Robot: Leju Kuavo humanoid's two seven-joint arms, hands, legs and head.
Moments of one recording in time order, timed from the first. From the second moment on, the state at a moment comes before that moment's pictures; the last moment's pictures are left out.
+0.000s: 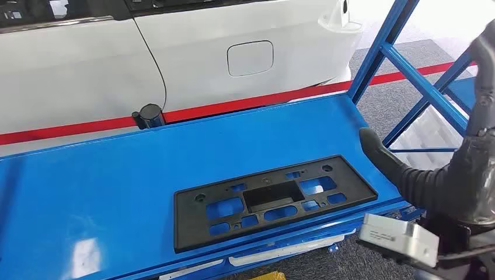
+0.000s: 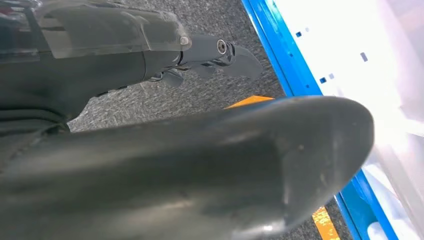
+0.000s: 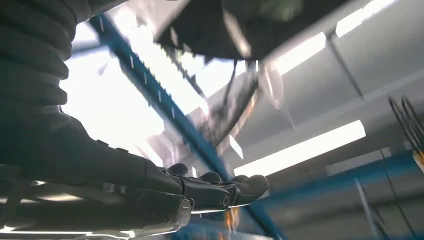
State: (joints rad) left arm -0.18 0.04 -1.10 -0.22 0.79 0.28 -0.22; right arm -0.21 -0.59 0.23 -2.47 0.85 -0.16 0.47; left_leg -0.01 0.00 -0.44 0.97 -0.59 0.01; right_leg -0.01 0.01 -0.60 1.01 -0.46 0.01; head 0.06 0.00
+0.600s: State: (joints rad) left arm -0.15 0.01 -1.09 -0.22 0.81 0.29 -0.20; right arm -0.30 -0.80 0.23 -2.28 -0.07 -0.15 0.57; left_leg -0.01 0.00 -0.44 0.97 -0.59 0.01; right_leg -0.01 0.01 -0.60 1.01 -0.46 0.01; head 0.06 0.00
